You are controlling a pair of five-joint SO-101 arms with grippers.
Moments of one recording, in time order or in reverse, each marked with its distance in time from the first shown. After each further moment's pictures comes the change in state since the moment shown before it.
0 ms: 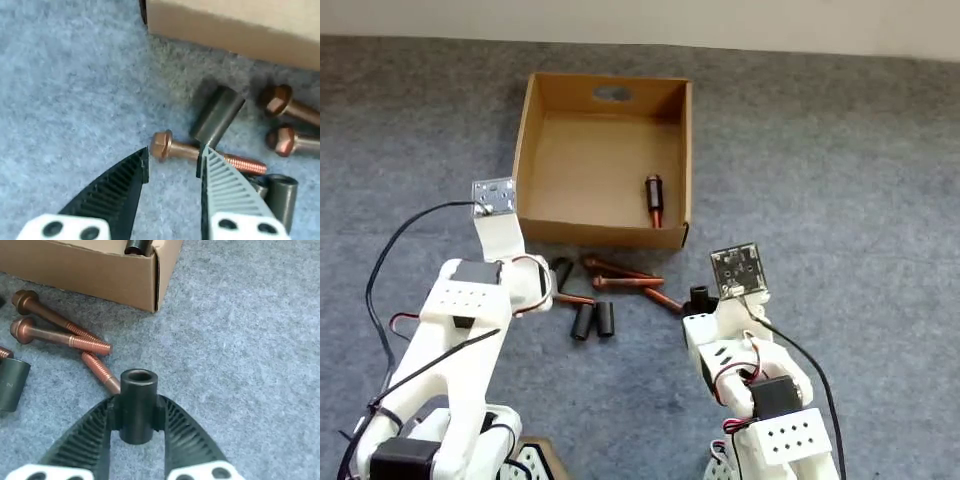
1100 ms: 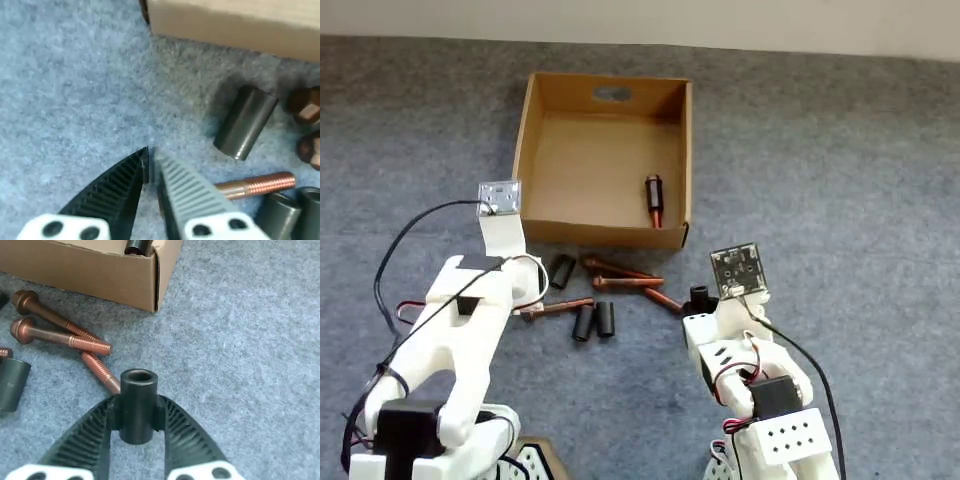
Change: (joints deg) left arm -2.0 11.2 -1.2 -5.5 -4.7; right arm 0.0 0.0 0.0 0.0 0.0
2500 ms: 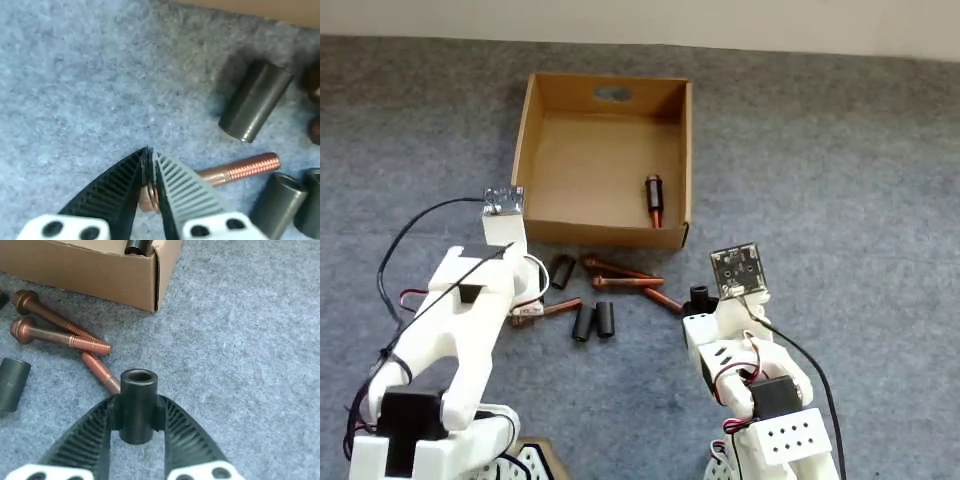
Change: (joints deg) left arm -0.6 4.1 -4.8 8.4 0.0; right arm 0.0 0.0 0.0 0.0 0.0
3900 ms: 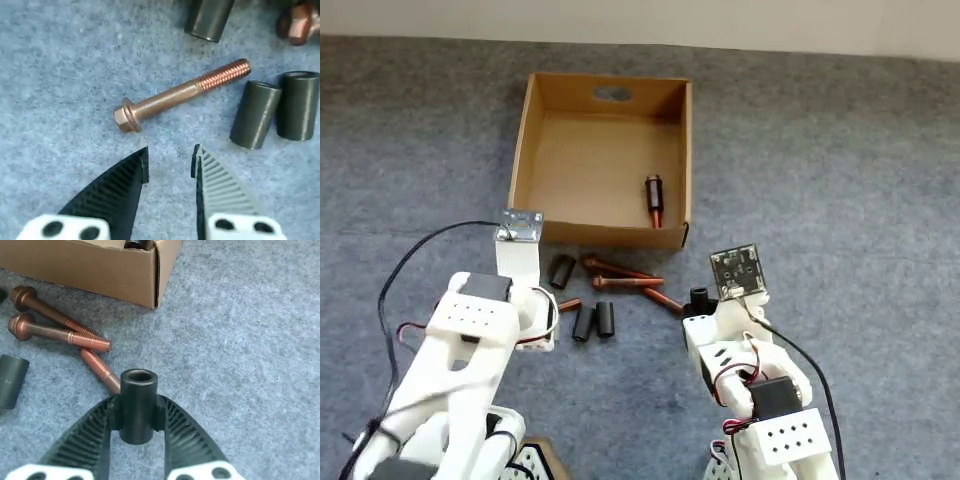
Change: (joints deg) left arm 7.5 -19.8 9.1 14.2 -0.1; right arm 0.0 -0.4 0.8 0.0 0.0
